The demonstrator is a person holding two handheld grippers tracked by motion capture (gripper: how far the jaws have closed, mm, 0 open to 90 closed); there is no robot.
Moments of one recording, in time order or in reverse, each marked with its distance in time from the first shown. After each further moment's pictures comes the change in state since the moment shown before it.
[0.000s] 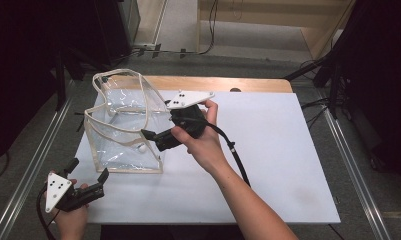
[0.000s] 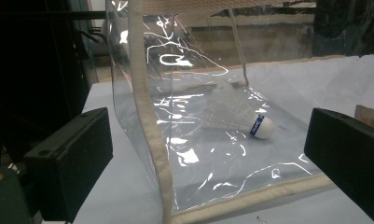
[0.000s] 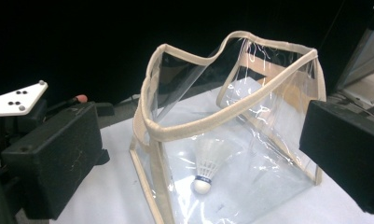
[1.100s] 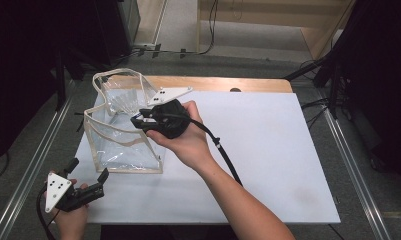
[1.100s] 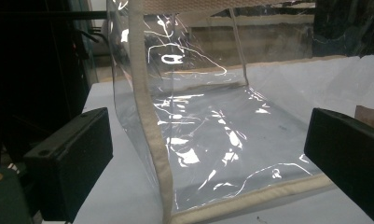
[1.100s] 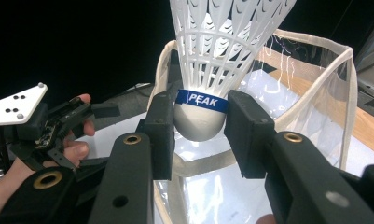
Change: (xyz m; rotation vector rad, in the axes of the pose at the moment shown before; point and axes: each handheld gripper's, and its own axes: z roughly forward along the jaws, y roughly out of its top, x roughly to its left) left arm 0.000 0.000 0.000 0.001 0.000 0.001; right arm 0.013 0.018 0.029 0.080 0.013 0.010
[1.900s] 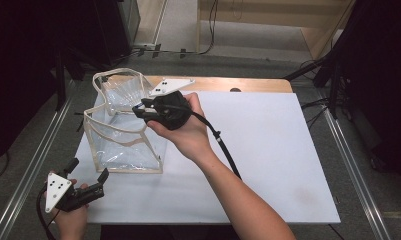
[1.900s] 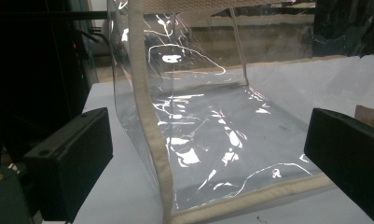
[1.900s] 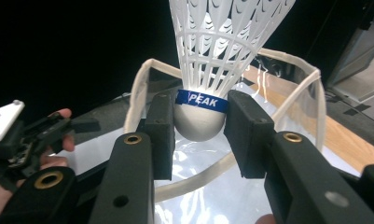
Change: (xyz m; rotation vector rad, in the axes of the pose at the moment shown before) left arm 0.000 0.000 0.000 -0.001 0.000 0.000; right arm -0.010 0.011 -0.001 -0.041 -0.044 -0.014
